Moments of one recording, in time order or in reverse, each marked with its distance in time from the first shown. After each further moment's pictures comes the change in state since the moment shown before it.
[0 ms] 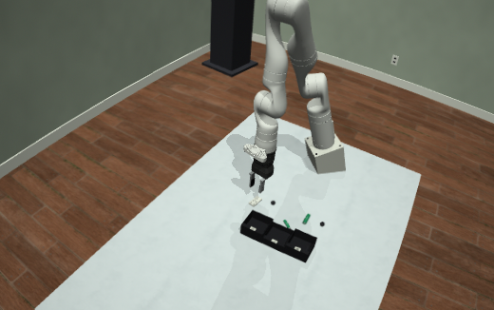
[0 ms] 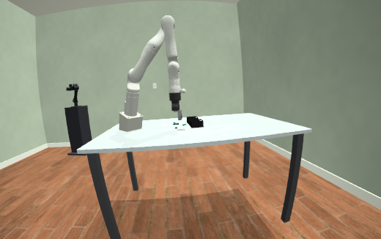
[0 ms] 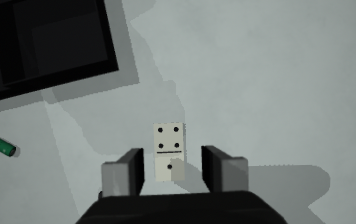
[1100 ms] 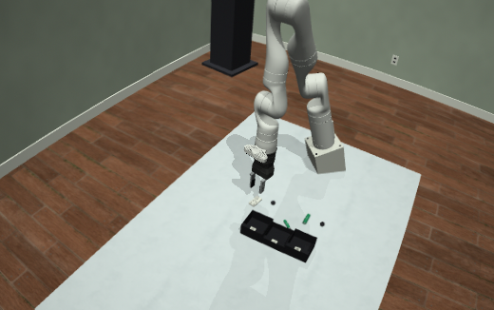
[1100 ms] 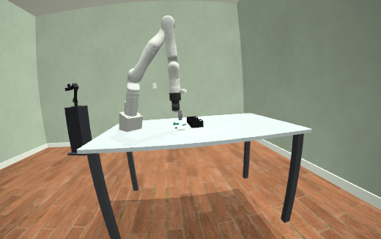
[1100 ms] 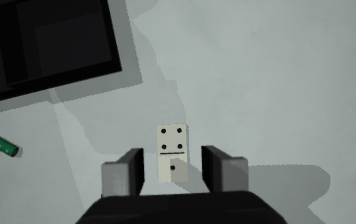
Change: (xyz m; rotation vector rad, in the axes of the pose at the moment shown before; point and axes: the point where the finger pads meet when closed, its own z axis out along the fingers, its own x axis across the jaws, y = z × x) arm -0.003 -0.001 0.000 0.002 -0.001 -0.005
